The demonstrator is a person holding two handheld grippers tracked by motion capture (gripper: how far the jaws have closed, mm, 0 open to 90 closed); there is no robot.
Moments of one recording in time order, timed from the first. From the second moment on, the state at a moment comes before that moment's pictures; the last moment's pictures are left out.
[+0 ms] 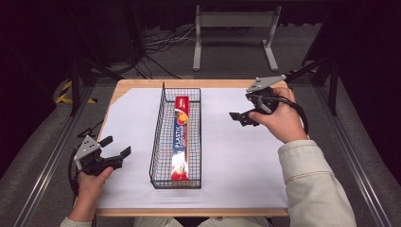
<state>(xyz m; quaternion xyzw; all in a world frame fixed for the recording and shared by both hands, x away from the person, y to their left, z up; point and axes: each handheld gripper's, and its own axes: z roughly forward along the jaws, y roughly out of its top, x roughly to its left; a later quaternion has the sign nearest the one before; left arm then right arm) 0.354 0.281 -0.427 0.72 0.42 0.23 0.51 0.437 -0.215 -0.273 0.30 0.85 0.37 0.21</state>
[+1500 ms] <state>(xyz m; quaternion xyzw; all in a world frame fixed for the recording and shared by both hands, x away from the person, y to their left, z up) 0.355 0.277 -0.432 0.73 0.40 0.25 0.50 0.367 -0.351 -0.392 0.39 0.76 0.44 0.28</state>
